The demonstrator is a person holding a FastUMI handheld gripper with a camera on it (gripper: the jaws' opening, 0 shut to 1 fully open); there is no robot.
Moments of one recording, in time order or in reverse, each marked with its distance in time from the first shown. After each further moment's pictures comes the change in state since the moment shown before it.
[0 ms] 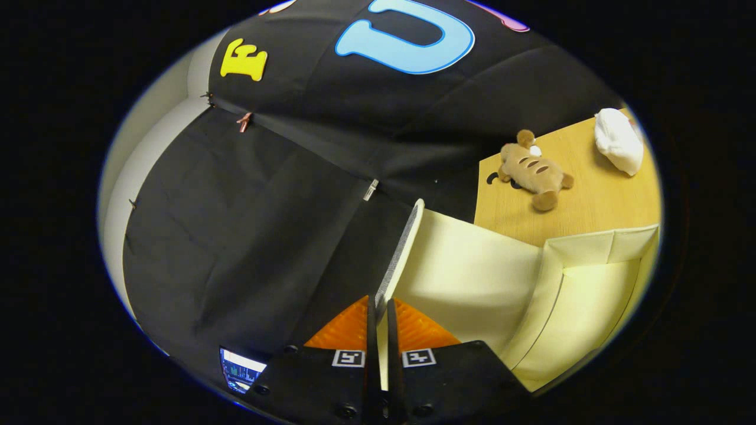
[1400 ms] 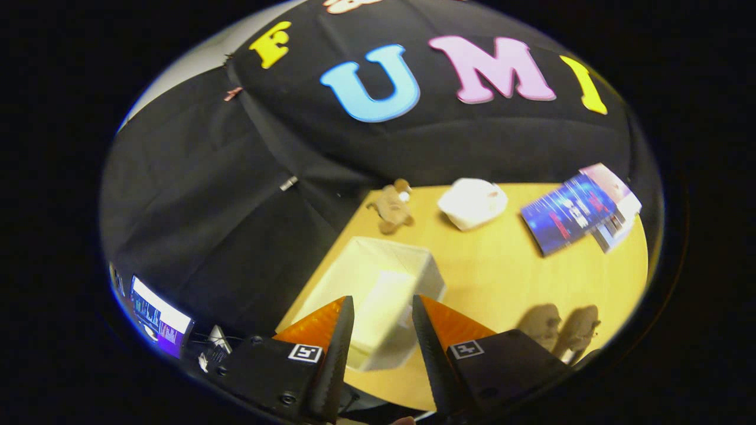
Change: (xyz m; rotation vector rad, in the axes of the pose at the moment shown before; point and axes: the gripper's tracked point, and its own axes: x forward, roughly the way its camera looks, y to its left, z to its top) arm -0.310 -0.184 0.003 -0.291 -0.018 -0.495
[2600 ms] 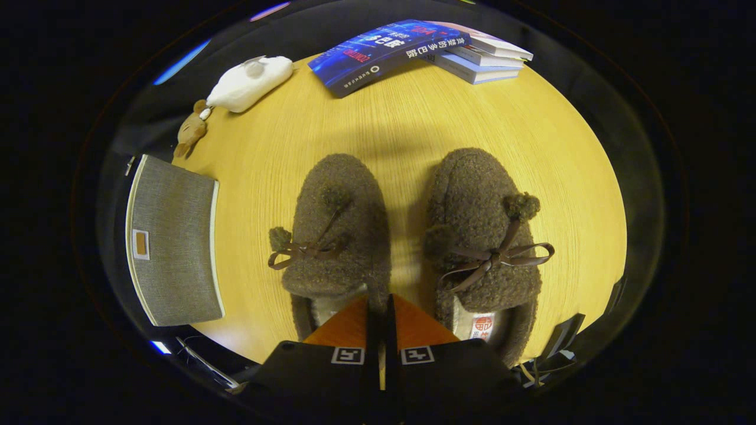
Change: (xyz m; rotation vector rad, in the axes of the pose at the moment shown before) arm 0.020 -0.251 -0.167 0.271 0.405 -0.455
